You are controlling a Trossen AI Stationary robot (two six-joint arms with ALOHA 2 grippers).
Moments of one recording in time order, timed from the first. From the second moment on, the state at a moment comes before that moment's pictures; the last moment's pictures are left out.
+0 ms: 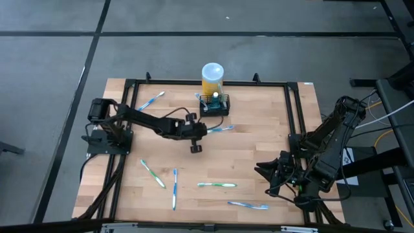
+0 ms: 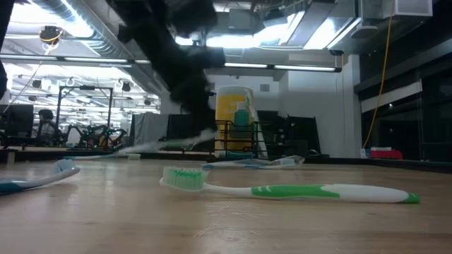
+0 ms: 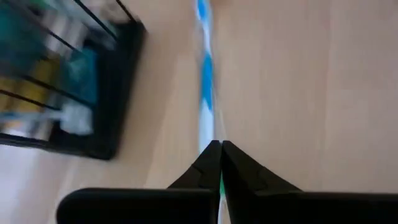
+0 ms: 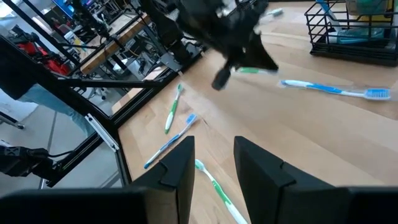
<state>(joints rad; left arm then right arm) -0.02 1.70 0.99 -0.18 -0.35 -0.05 1.04 1.32 1.05 -0.74 1.14 1.56</state>
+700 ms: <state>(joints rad) 0.11 1.66 1.00 0.86 -0.56 -0.03 1.04 1.32 1.05 -0.73 1.17 1.52</state>
